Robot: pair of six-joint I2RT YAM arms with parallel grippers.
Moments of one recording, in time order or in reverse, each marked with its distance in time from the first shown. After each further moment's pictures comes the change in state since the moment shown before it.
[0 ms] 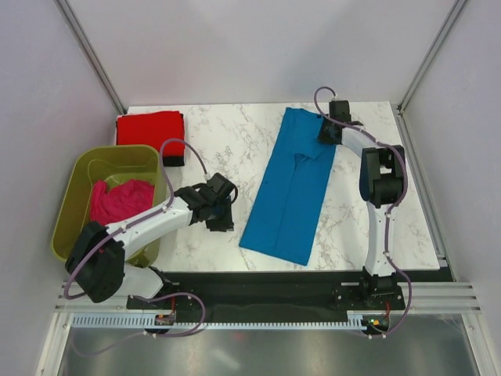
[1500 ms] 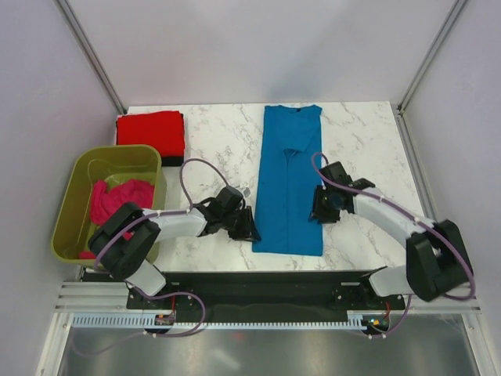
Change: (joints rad) left arm -0.005 0.261 -0.181 0.641 0.371 -0.010; right arm 0.277 -0.837 -0.847 -0.342 -0.124 0.227
